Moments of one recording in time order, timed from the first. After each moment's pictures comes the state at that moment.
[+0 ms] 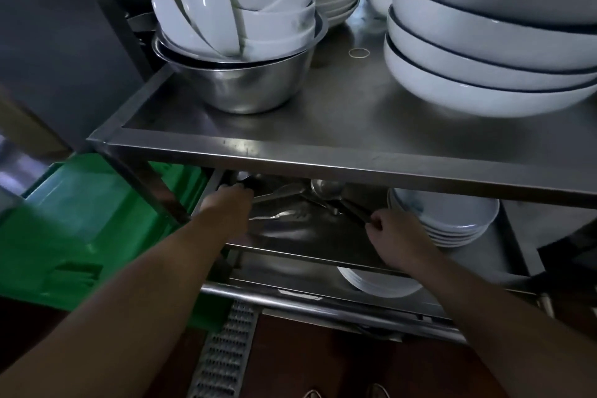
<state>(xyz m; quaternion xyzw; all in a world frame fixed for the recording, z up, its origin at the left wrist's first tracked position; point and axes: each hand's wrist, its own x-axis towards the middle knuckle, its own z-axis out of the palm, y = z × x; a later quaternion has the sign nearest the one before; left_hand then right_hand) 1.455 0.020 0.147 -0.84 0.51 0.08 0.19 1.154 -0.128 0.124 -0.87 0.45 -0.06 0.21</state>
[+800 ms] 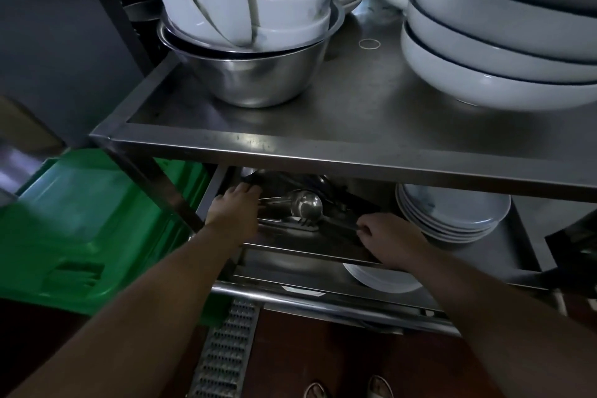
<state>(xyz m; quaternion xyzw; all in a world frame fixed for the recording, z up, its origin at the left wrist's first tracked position) 1.456 0.035 0.127 -0.87 0.48 0.11 0.05 1.177 -0.121 0.113 -0.91 0.36 0.07 0.19</state>
